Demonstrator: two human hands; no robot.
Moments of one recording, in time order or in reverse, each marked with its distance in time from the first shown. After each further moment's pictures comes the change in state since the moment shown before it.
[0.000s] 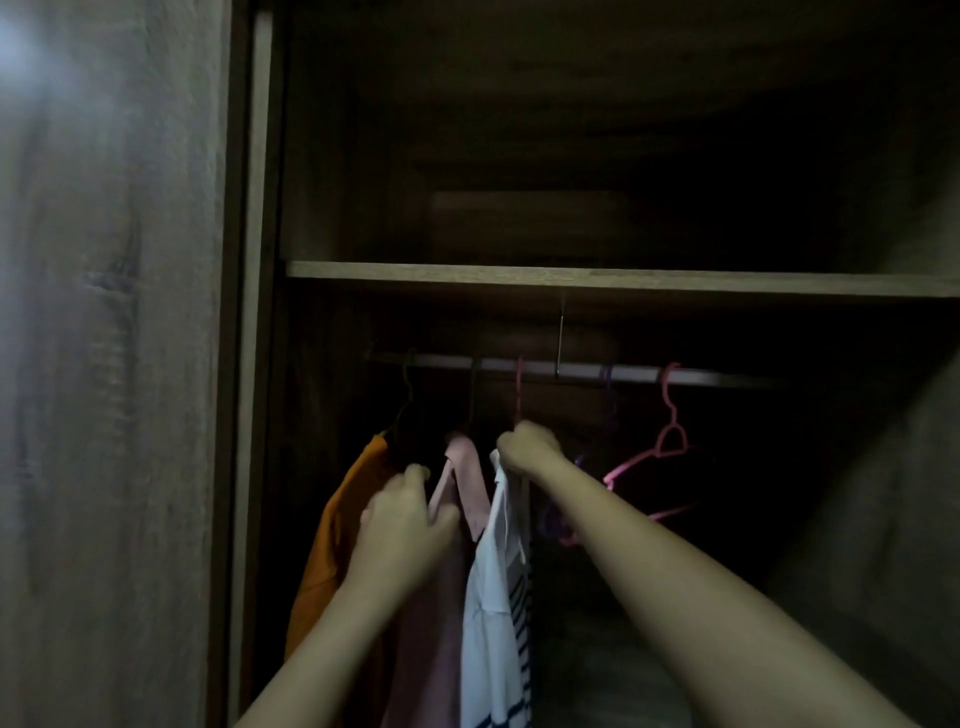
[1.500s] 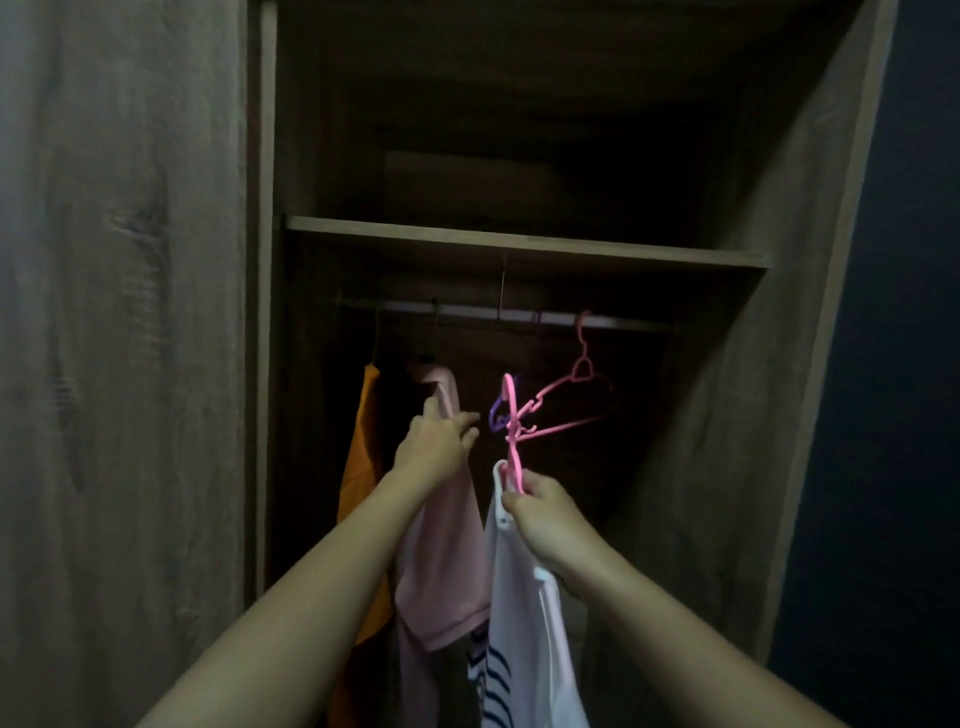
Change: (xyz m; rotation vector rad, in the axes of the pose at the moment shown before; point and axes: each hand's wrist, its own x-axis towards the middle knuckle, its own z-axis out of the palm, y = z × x) left_hand -0.049 0.039 -0.004 0.177 -0.333 0.254; right_hand -0.261 0.018 -0.009 0.614 -0.029 0.221
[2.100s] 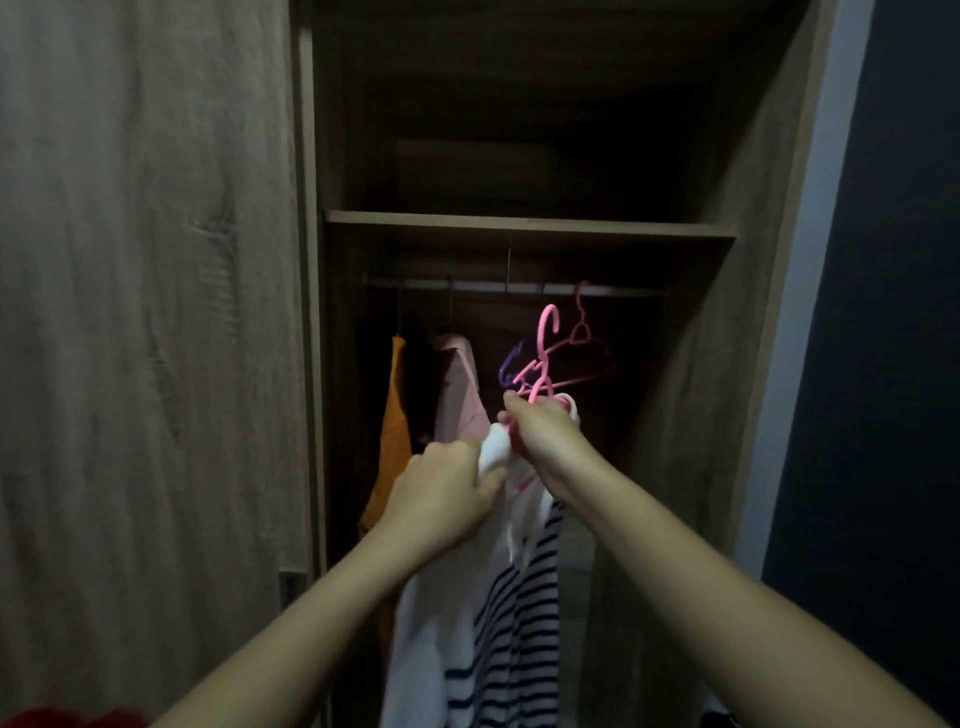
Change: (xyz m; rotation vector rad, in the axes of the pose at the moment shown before) left_hand -0.185 0.035 -0.082 -0.140 0.010 0.036; right_hand -0.054 -0.059 0.007 0.367 0.141 0.109
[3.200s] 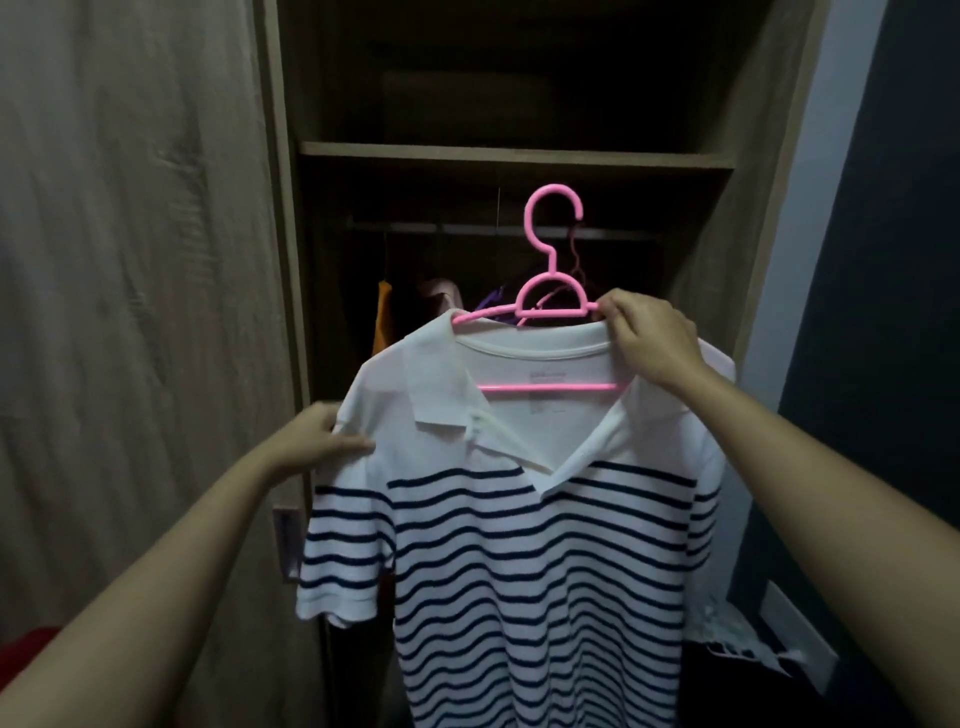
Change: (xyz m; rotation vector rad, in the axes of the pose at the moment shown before) left_hand 0.010 -0.146 0.014 -0.469 -0.215 -0.064; right_hand 0.028 -0.022 -0.133 -1.060 0.194 -0.716
